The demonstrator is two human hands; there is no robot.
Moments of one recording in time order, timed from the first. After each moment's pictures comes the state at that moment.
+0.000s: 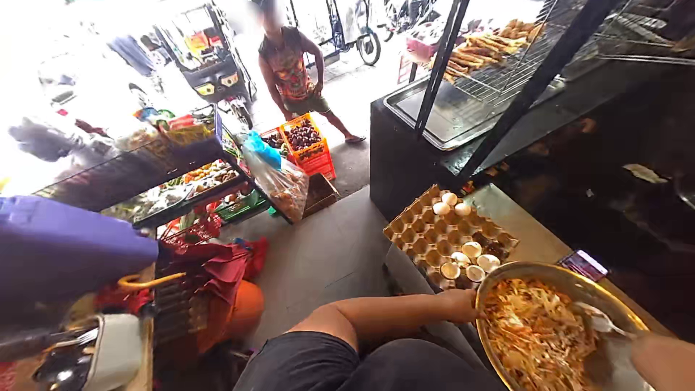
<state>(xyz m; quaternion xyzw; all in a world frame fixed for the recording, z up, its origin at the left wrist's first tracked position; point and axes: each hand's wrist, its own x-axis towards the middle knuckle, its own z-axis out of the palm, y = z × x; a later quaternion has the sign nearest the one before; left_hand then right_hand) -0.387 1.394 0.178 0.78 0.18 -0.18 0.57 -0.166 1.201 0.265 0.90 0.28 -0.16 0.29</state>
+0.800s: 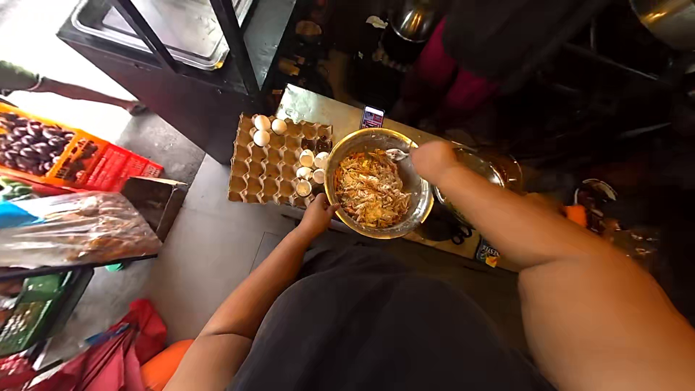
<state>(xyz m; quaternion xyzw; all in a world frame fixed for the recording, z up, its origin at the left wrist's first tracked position) -0.381 1.380 0.169 0.74 0.25 -0.18 0.60 -0.163 1.174 0.269 0.91 0.28 -0.21 0.24</state>
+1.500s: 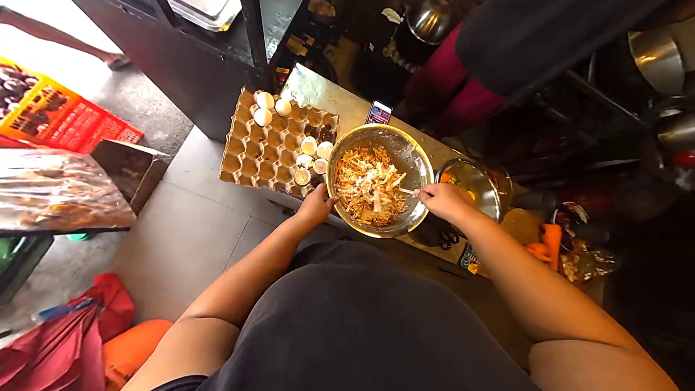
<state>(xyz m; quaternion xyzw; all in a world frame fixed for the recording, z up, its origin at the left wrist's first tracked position) -0.381 1.383 0.159 0.73 0.25 -0.18 0.60 -0.216 1.130 0.285 0.94 0.19 -0.28 0.03</state>
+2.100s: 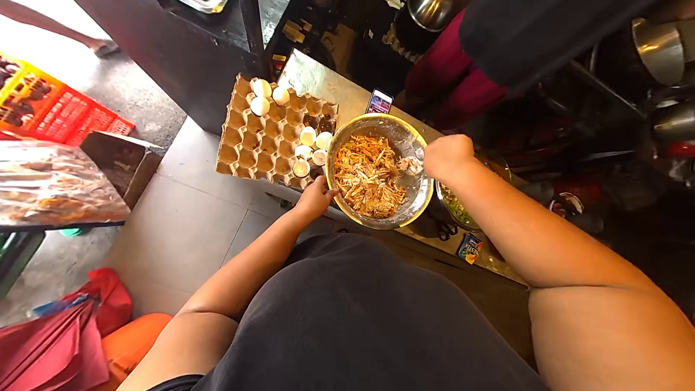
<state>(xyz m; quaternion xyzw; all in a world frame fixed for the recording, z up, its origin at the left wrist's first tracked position) -0.382 1.387 0.160 0.73 0.23 -0.18 0.62 -0.202 1.217 0.313 0.87 0.18 -0.25 0.37</state>
